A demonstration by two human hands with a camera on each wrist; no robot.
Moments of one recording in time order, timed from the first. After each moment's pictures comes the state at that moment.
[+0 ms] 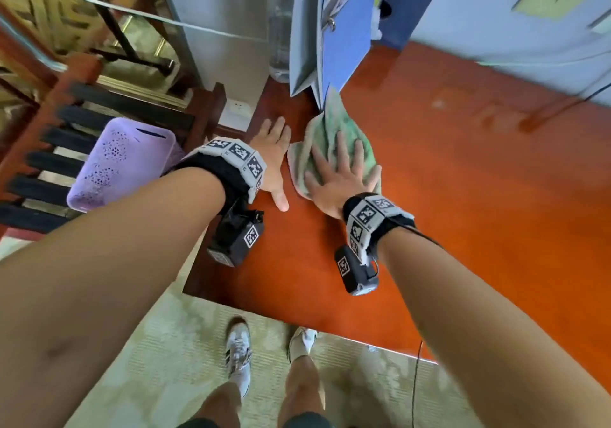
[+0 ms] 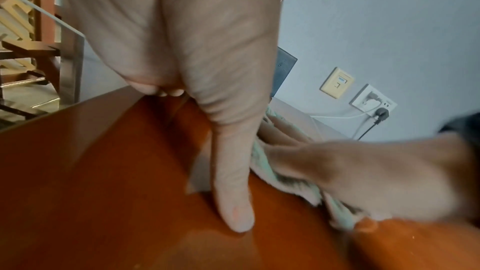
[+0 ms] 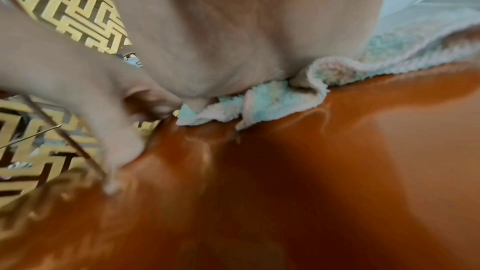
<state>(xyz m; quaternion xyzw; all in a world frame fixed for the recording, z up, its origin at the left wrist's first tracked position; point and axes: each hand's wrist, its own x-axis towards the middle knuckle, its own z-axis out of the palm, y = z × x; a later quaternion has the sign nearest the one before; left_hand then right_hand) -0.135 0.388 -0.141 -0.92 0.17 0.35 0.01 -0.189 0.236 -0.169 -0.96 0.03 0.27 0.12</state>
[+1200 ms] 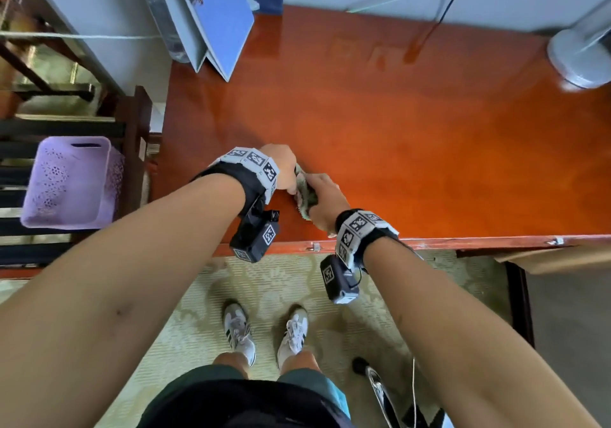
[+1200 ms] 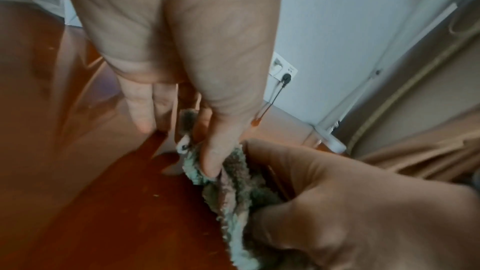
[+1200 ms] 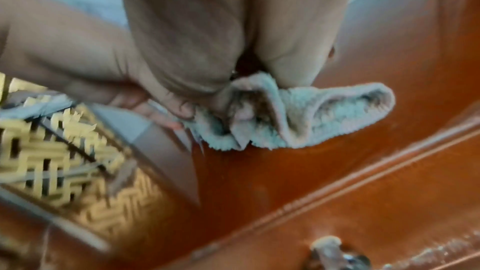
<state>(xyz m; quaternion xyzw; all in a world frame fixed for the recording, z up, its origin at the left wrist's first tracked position) -0.274 0.271 -0.084 -0.89 0.26 0.36 -0.02 -0.377 0.170 -0.135 -0.89 0.16 0.19 0.37</state>
